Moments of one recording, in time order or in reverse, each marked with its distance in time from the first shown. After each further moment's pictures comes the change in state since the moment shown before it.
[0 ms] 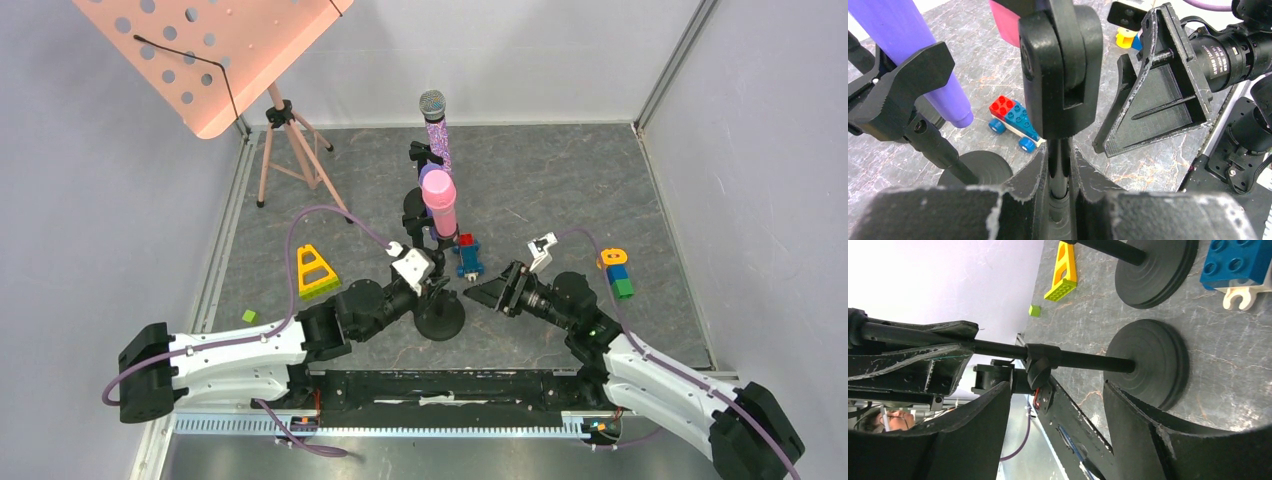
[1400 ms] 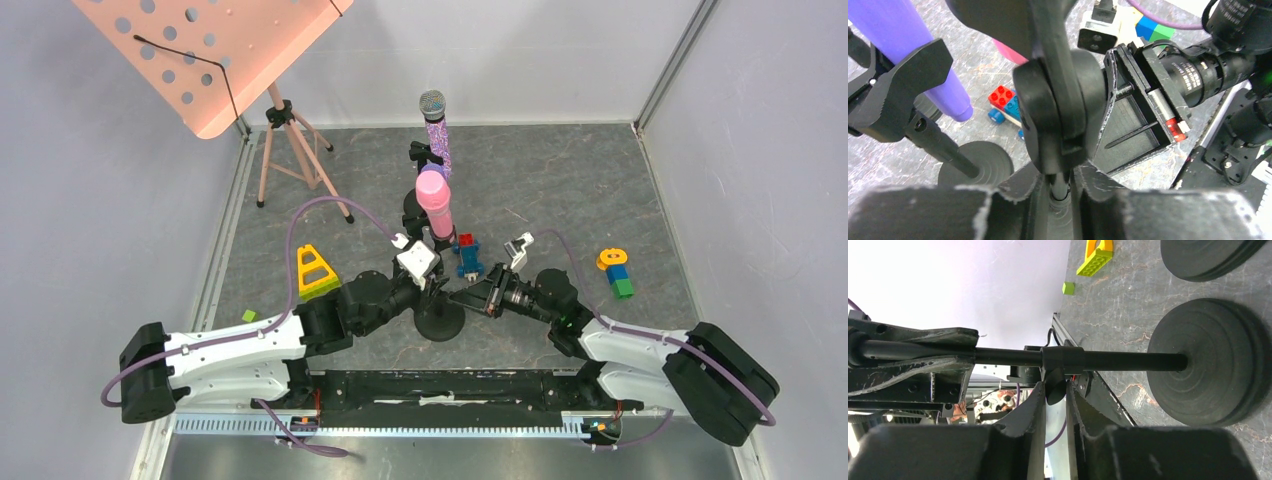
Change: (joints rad) left arm 0.012 0.016 0.088 -0.160 0.016 -0.042; right arm 0.060 0.355 -0.001 0.434 -0.098 0.210
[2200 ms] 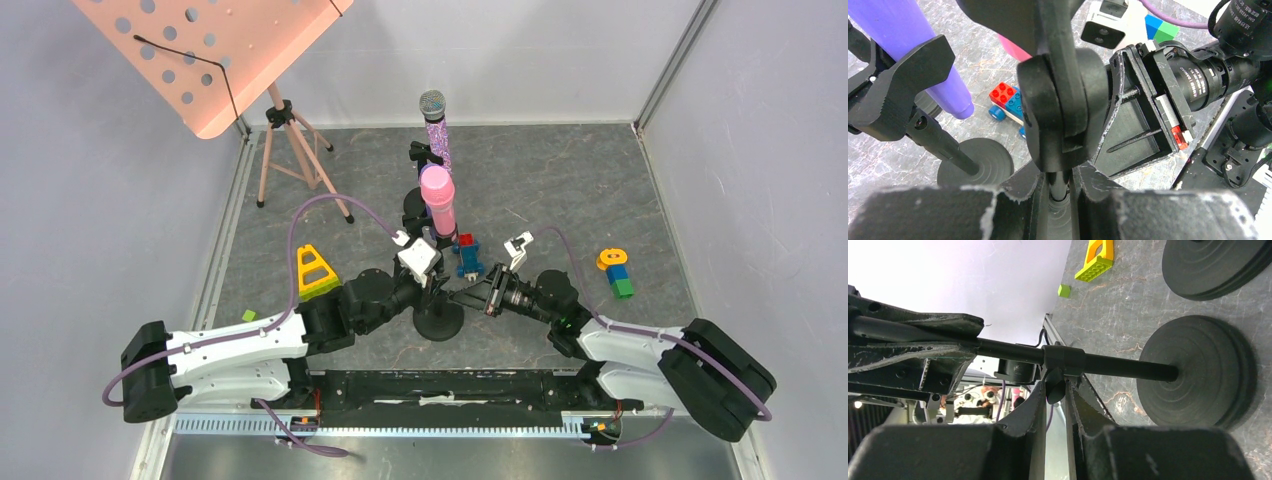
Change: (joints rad) left arm 0.005 0.017 0.017 -0.023 -0.003 -0.015; right arm 0.004 0.037 -0.011 0.059 -0.005 -0.079
